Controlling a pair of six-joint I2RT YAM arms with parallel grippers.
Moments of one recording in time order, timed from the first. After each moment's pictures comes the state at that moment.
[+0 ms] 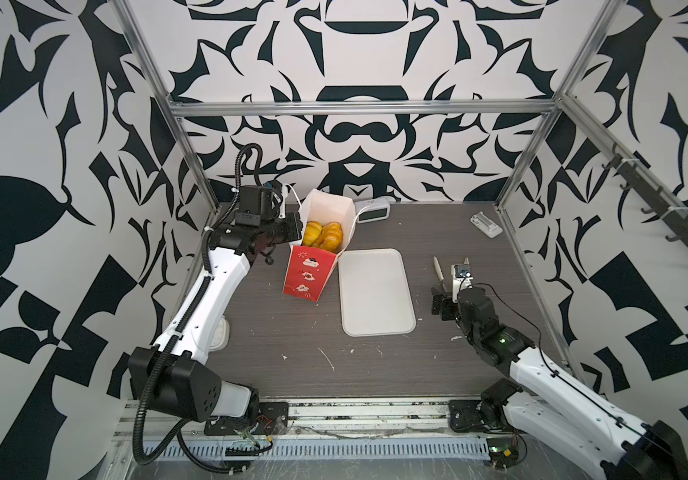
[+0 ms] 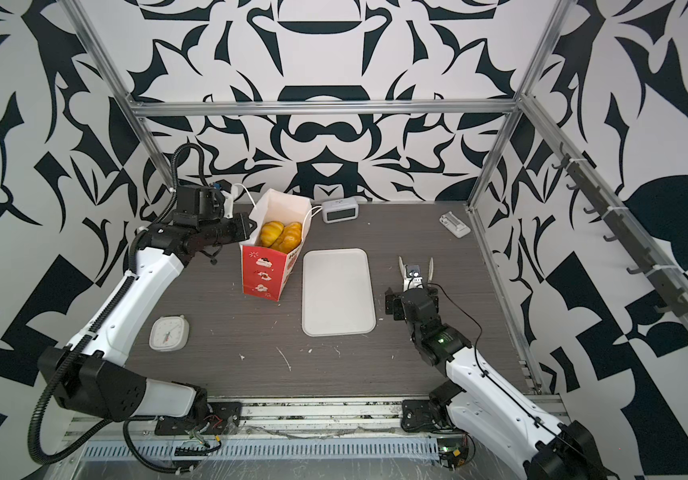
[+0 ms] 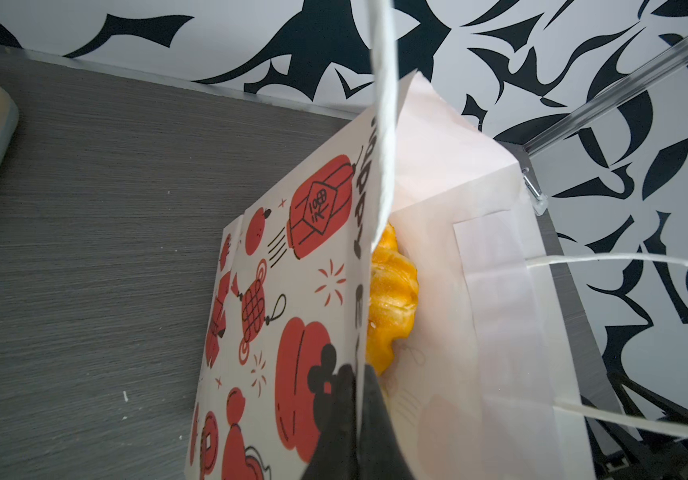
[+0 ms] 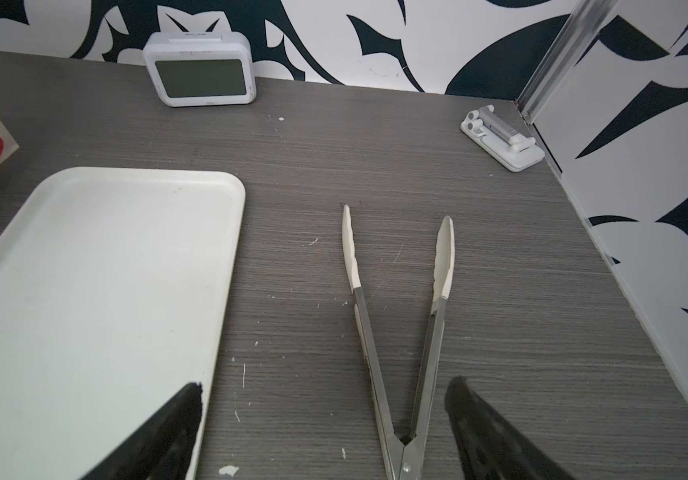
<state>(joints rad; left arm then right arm) -0.25 1.41 1.46 -0.70 0.26 -0.35 0.49 0.82 0.43 -0.16 0.39 0.22</state>
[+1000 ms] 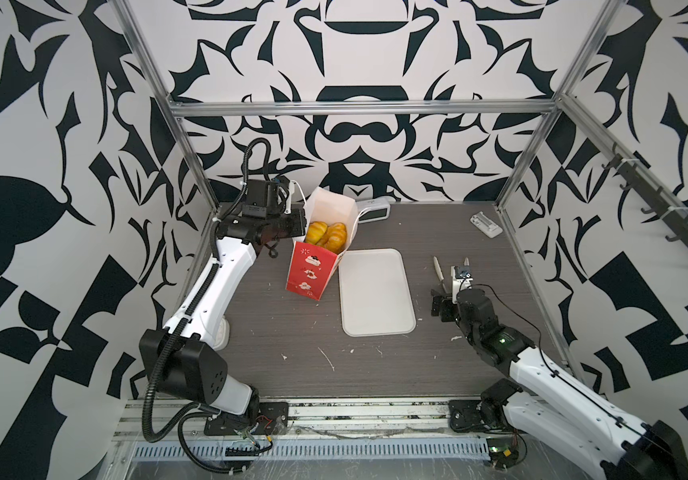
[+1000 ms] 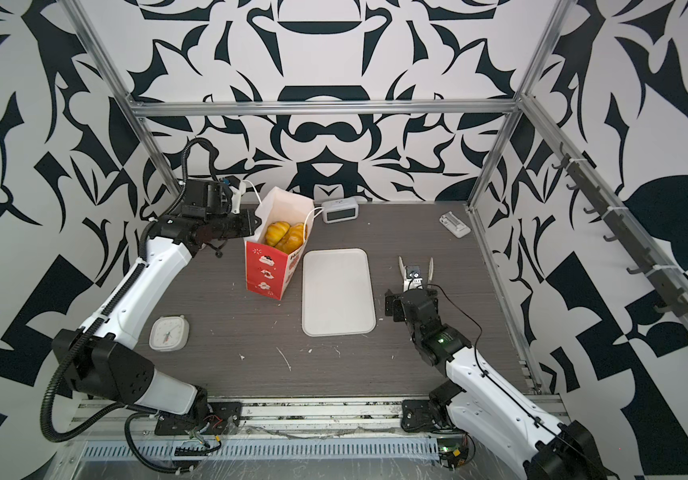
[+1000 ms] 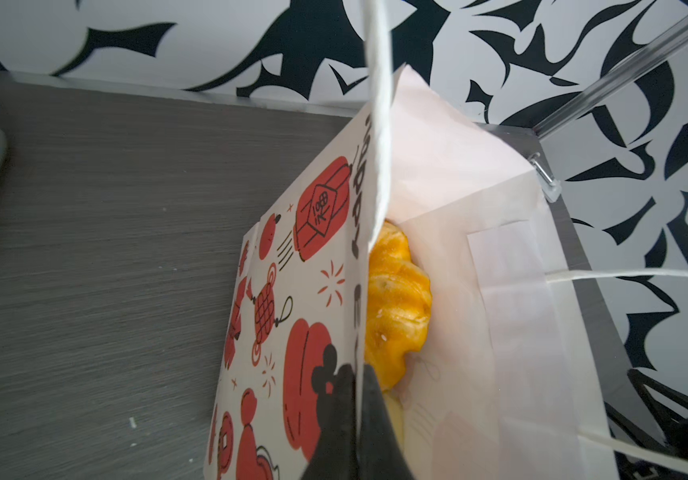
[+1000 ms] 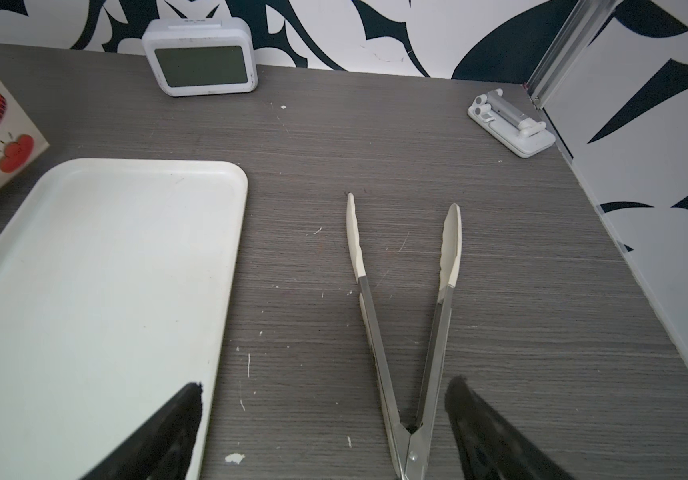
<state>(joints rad) -0.25 1.50 1.55 -0.72 0.24 -0.25 0.49 0.82 0.43 -0.19 0.38 0.24</state>
